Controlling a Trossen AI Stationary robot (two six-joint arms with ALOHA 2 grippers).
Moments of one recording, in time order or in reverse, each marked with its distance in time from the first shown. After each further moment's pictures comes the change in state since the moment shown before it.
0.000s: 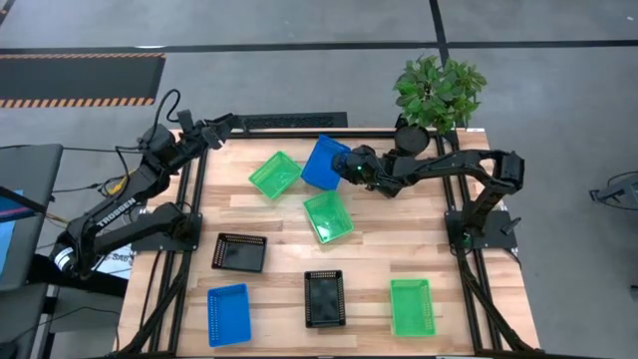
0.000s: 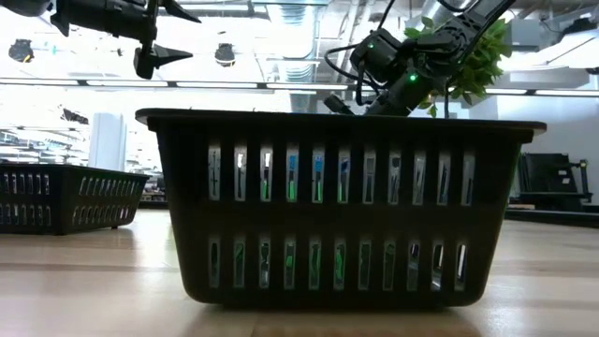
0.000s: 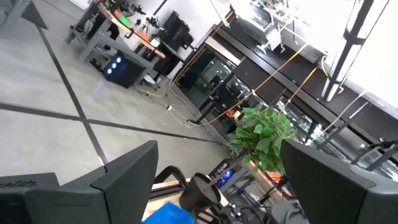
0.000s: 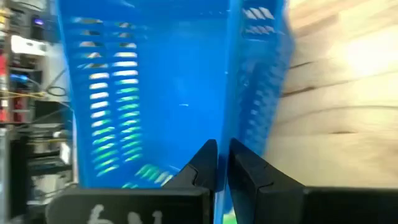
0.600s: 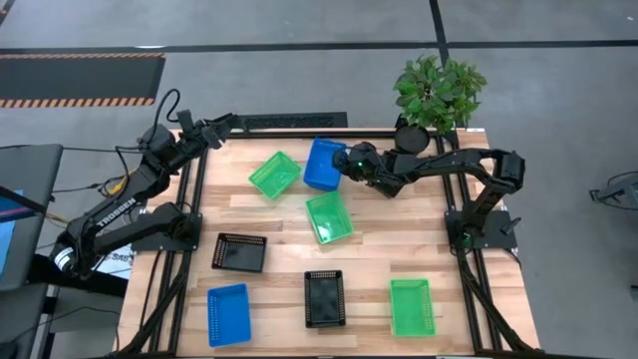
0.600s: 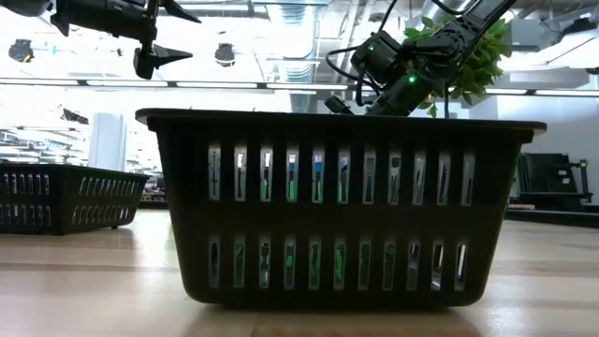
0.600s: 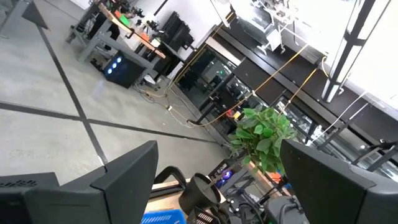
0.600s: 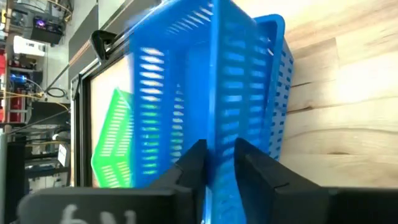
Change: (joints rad) left arm 0.000 0.000 0.000 0.000 -0.001 -0.004; right arm -0.023 -0.001 0.001 0.000 -0.002 -0.046
